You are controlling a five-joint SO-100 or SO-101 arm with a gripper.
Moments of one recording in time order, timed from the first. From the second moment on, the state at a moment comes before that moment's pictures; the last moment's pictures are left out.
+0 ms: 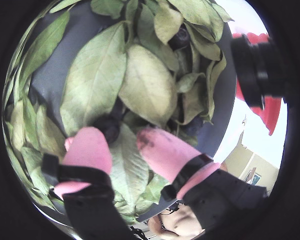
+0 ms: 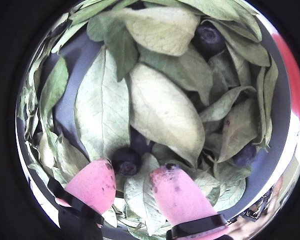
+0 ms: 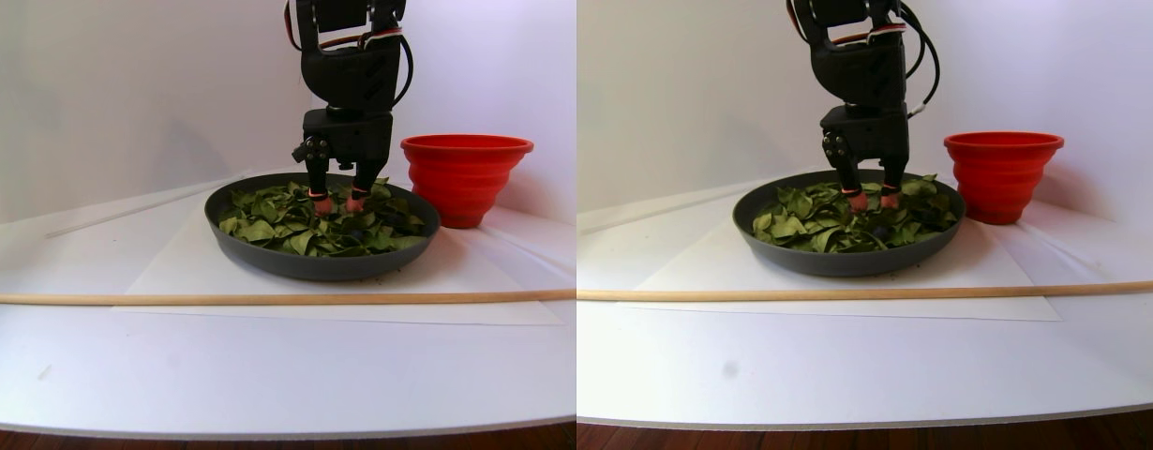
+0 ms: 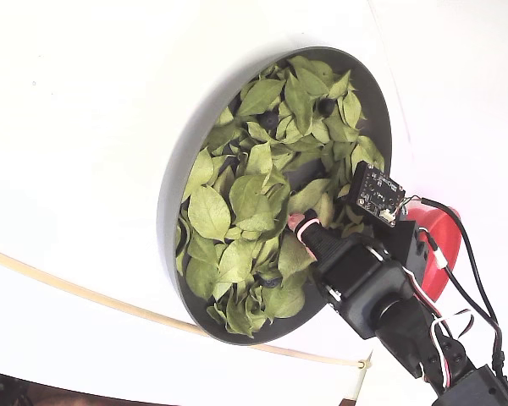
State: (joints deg) arm 16.4 79.4 110.0 1.8 -95.5
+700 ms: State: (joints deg) arm 16.3 79.4 111.6 -0.9 -93.9
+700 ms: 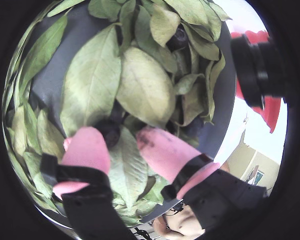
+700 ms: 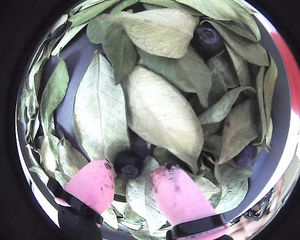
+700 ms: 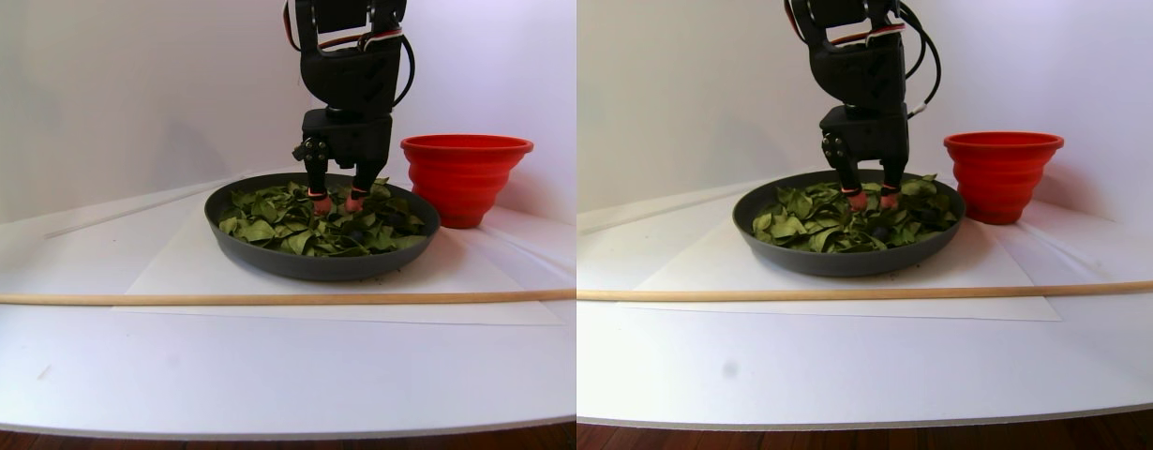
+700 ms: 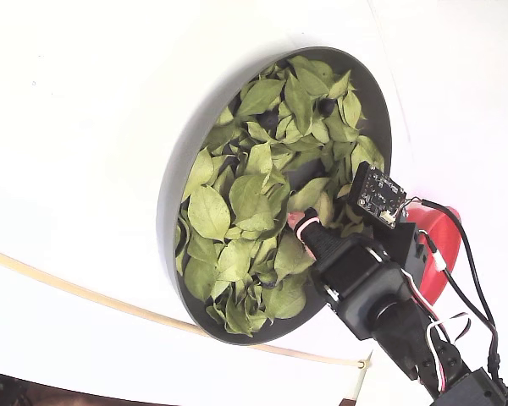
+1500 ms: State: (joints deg) arm 15.7 77.5 112.3 -5.1 -92.0
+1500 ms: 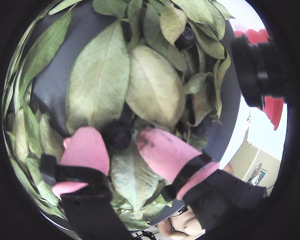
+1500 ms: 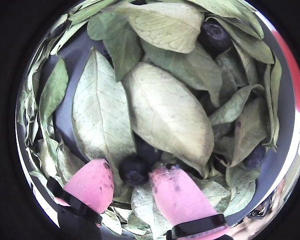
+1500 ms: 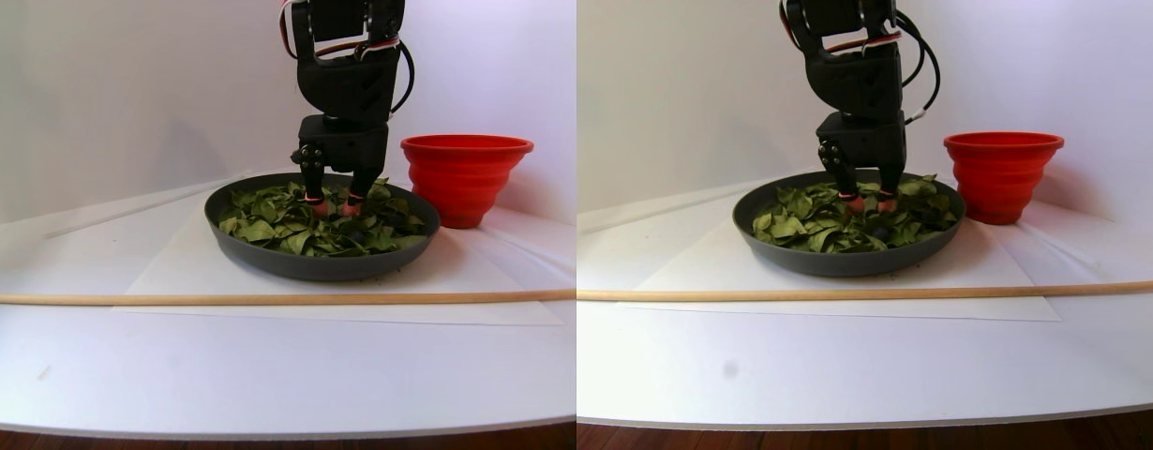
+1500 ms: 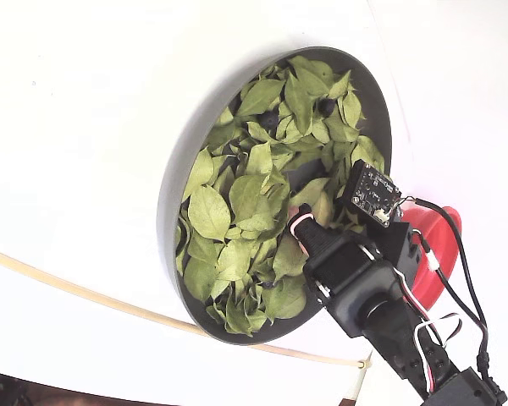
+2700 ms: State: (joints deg) arm 15.6 75.9 113.6 -8.5 -89.6
